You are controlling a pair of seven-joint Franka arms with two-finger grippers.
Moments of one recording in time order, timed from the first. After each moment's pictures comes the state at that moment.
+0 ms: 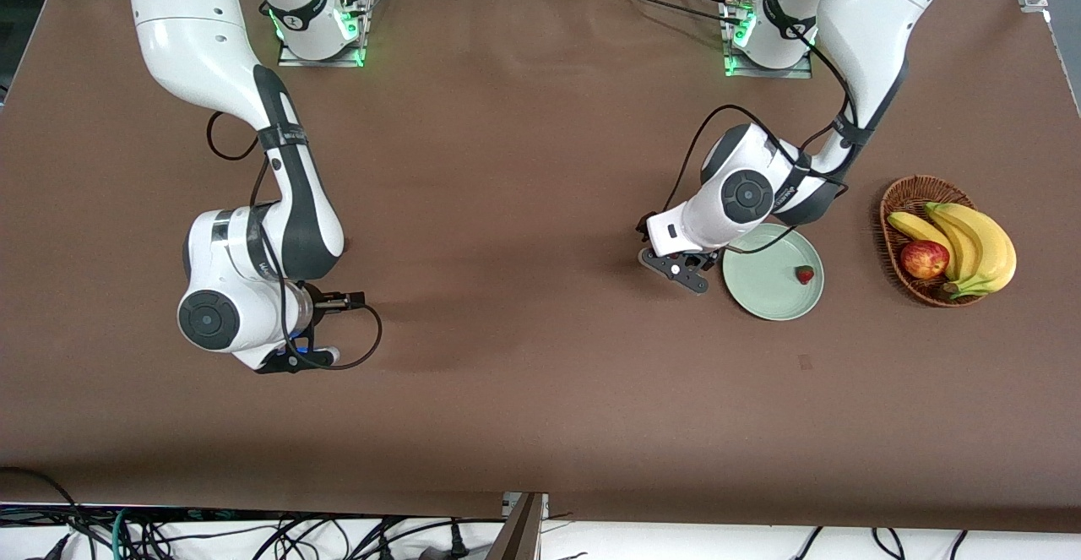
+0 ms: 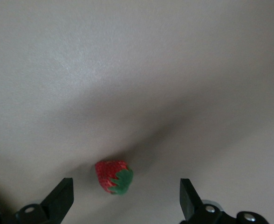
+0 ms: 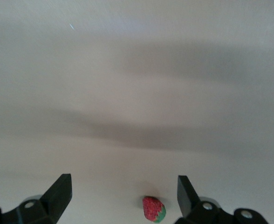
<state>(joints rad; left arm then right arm) -0.01 0.56 -0.44 -2.00 0.14 2.45 0.00 0.37 0.80 -0.22 -1.29 0.20 1.78 0.02</state>
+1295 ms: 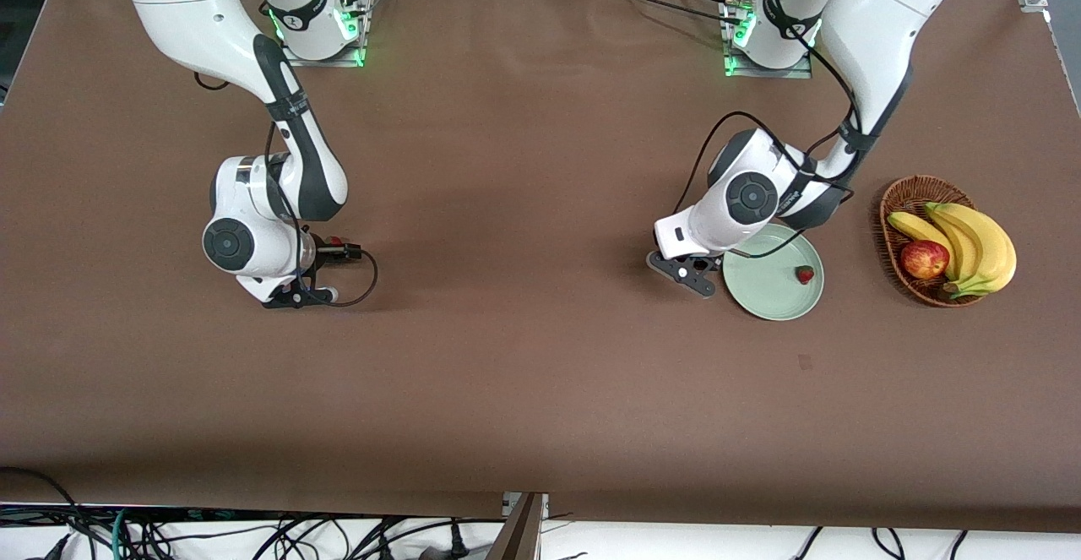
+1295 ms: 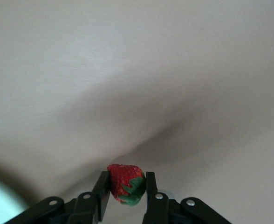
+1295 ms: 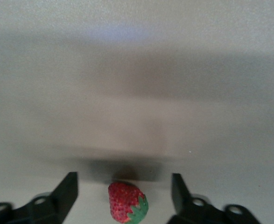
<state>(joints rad) 0.02 0.54 -0.44 -1.96 0.17 2.37 0.00 0.40 0.58 -0.22 -1.91 0.20 2.21 -0.04</state>
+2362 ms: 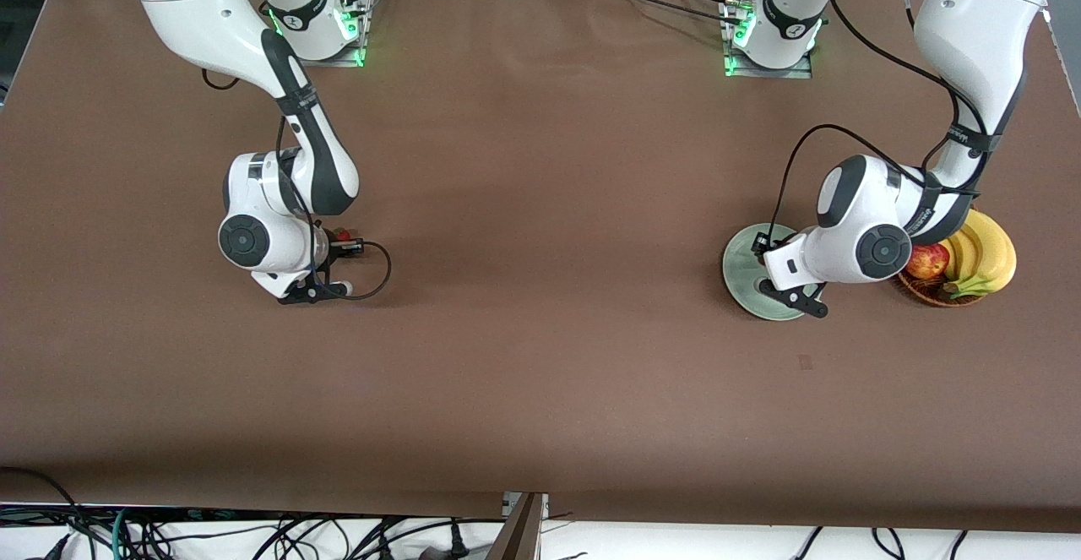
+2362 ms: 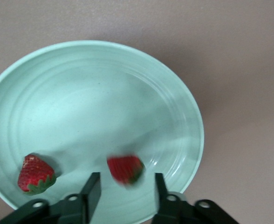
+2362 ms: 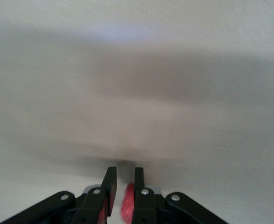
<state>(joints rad) 0.28 0.54 -0.44 -1.91 0.18 2.10 0.15 0.40 0.56 -0.17 -1.90 0.20 2.21 -0.03</state>
